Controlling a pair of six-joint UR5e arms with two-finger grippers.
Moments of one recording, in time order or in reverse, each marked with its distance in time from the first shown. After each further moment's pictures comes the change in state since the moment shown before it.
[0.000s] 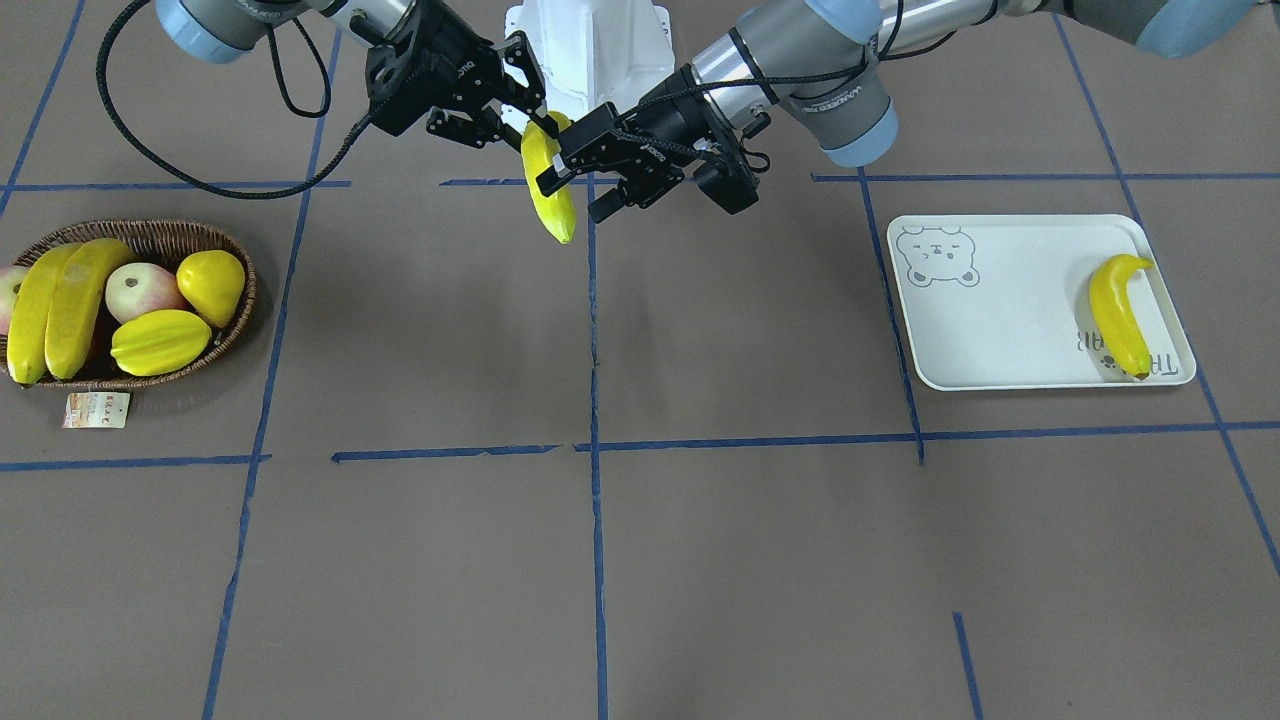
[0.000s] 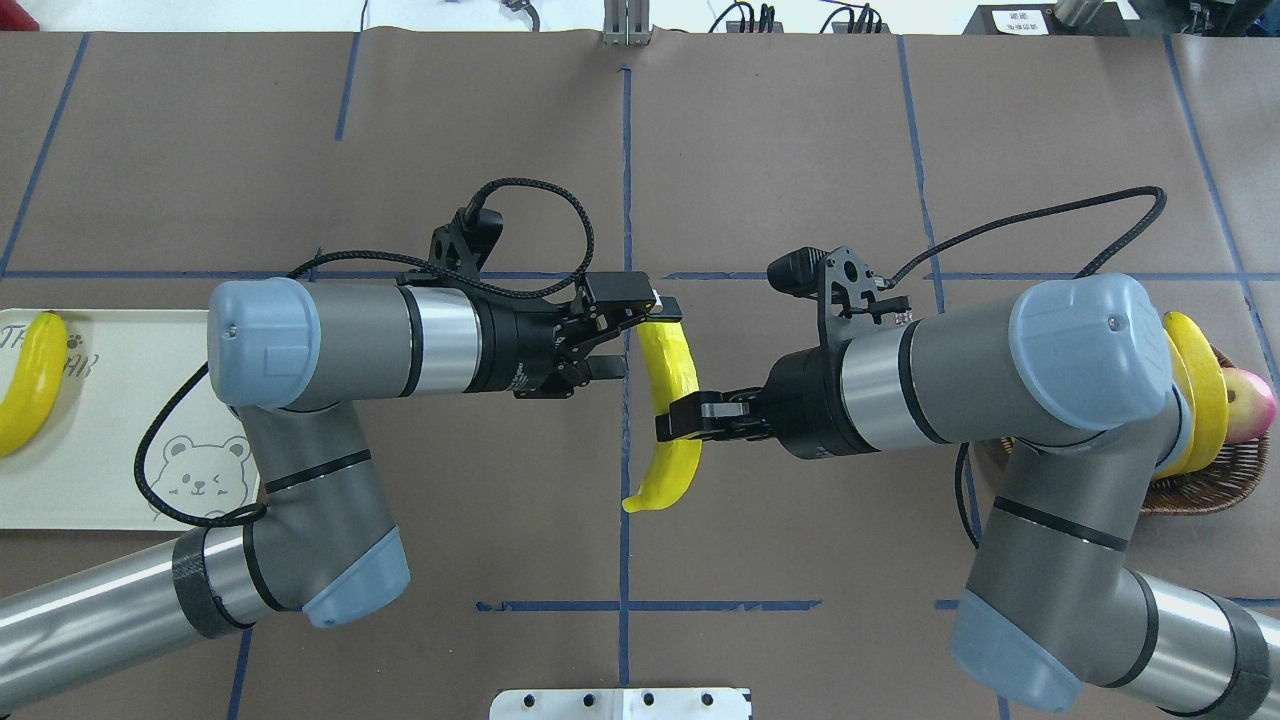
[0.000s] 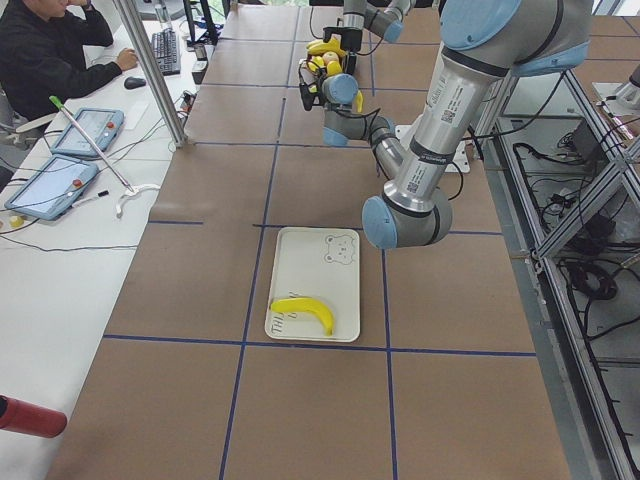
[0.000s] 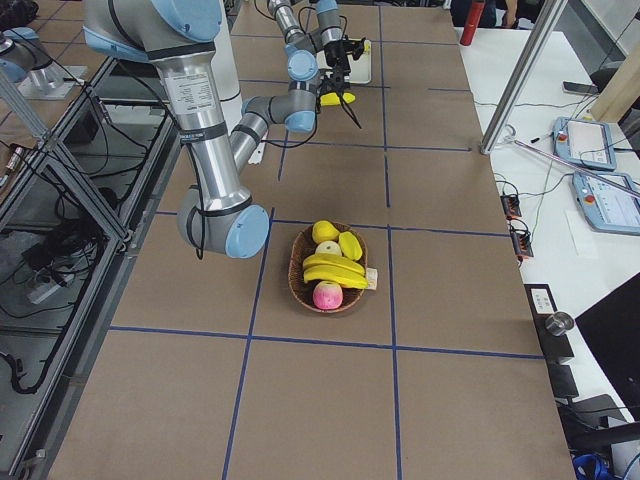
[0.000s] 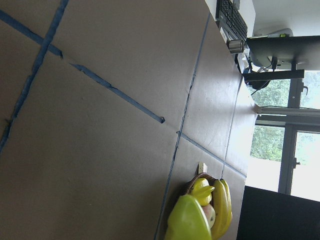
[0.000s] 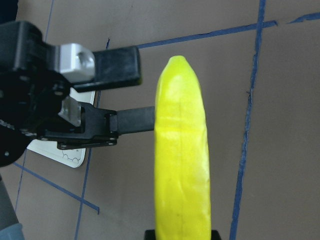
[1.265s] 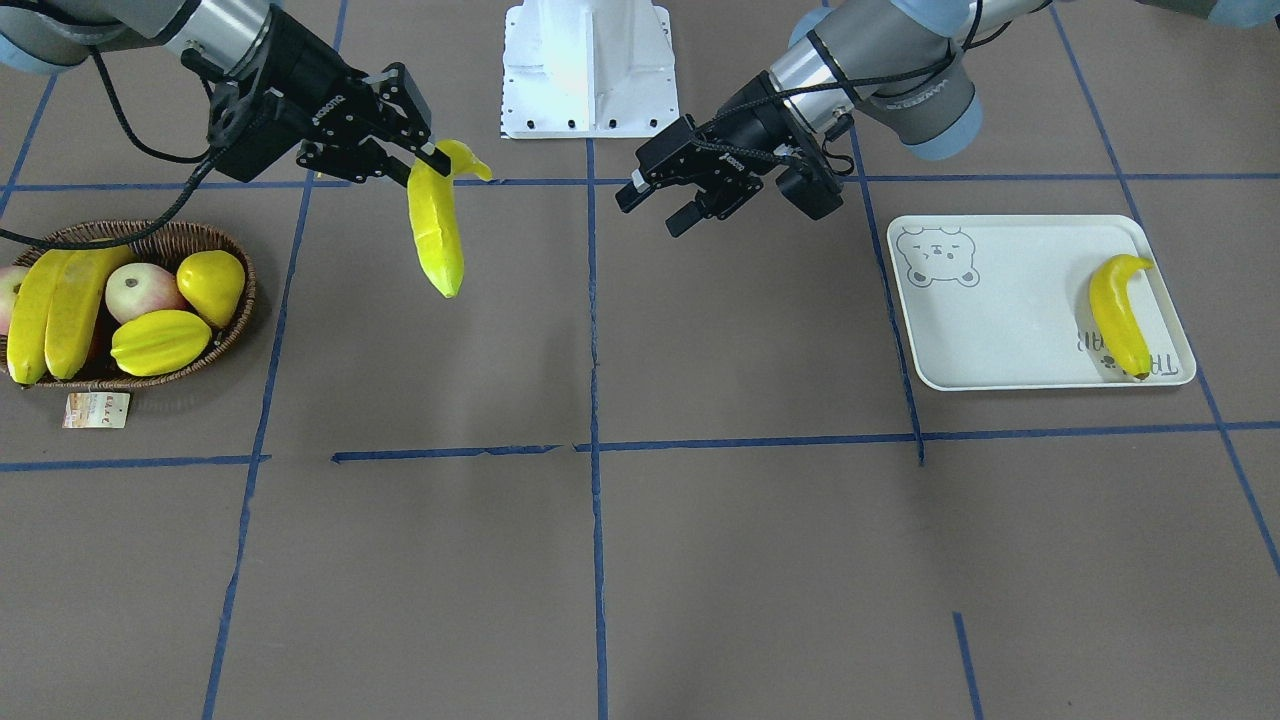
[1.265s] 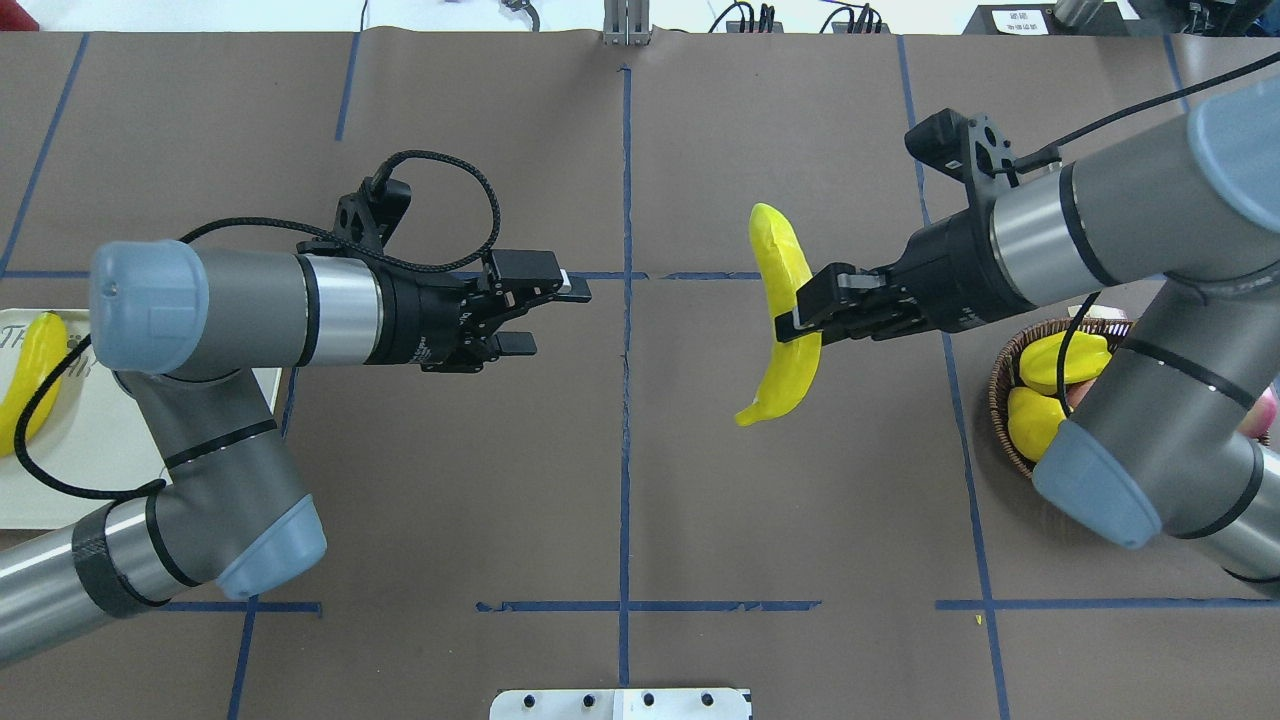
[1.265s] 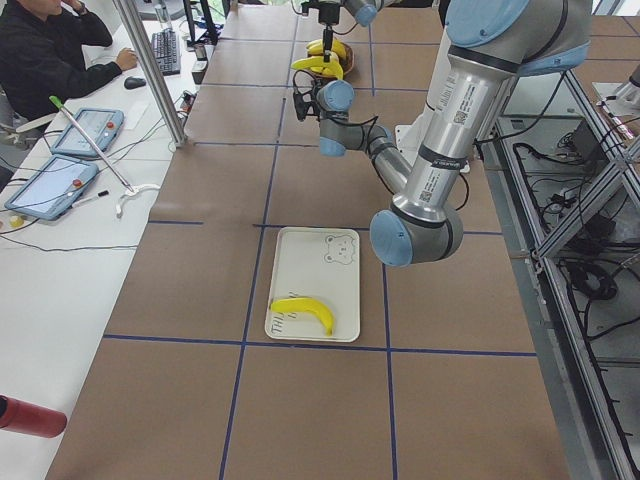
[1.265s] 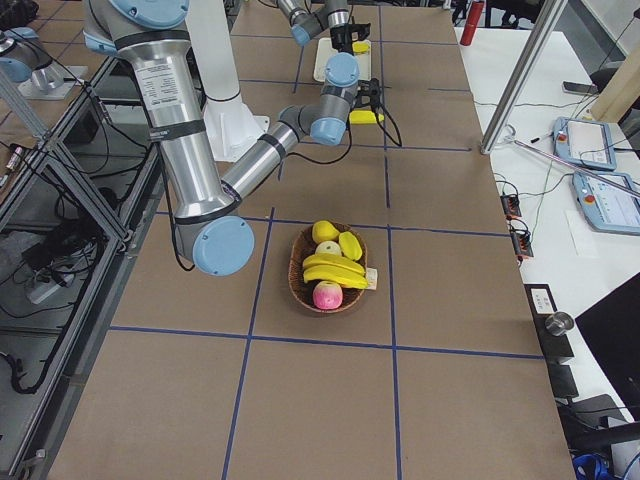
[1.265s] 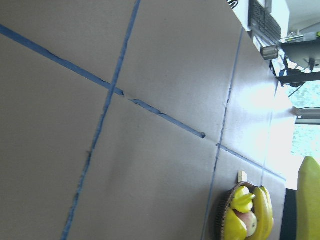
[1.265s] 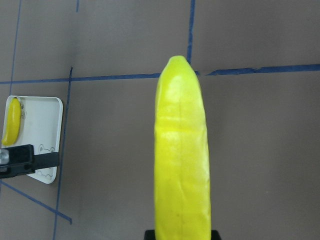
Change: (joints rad) left arm -0.080 0.107 -0.069 0.026 -0.042 0.054; right arm 0.242 -0.043 -0.013 -0.022 0.262 -0.033
